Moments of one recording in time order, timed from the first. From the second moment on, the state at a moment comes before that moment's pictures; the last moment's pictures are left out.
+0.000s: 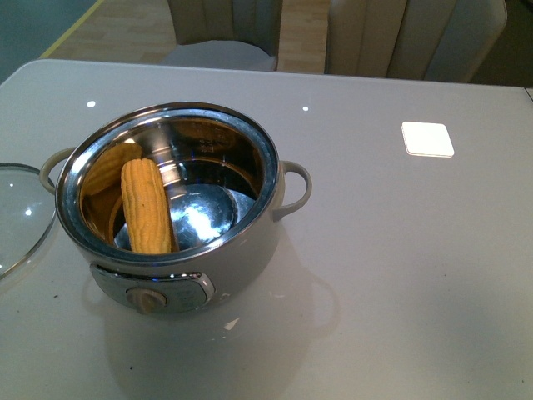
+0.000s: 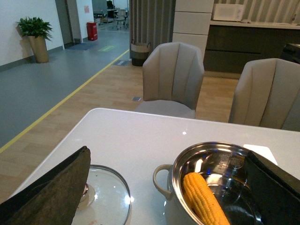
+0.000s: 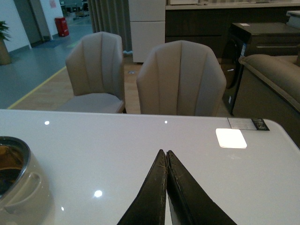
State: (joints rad) left arm 0.00 0.01 0.01 0.00 0.00 -0.01; right arm 0.00 0.24 0.02 0.24 0.00 0.01
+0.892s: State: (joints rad) left arm 0.00 0.01 0.01 0.00 0.00 -0.01; right arm 0.00 0.01 0.02 0.00 0.00 0.00
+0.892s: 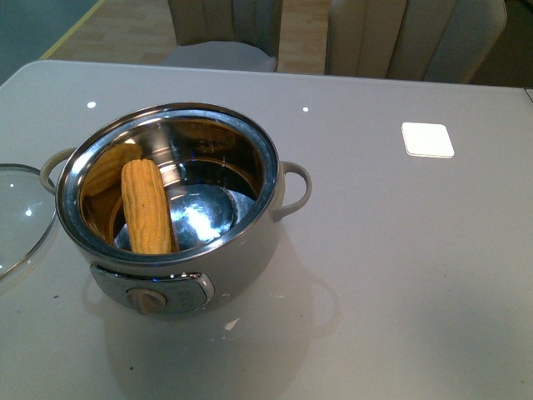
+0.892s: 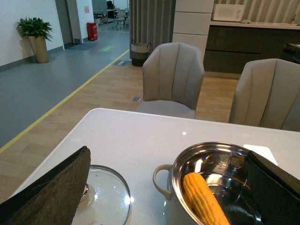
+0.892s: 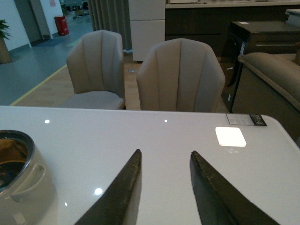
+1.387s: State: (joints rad) left arm 0.00 0.01 0.01 0.00 0.00 -0.01; right arm 0.00 0.01 0.02 0.00 0.00 0.00
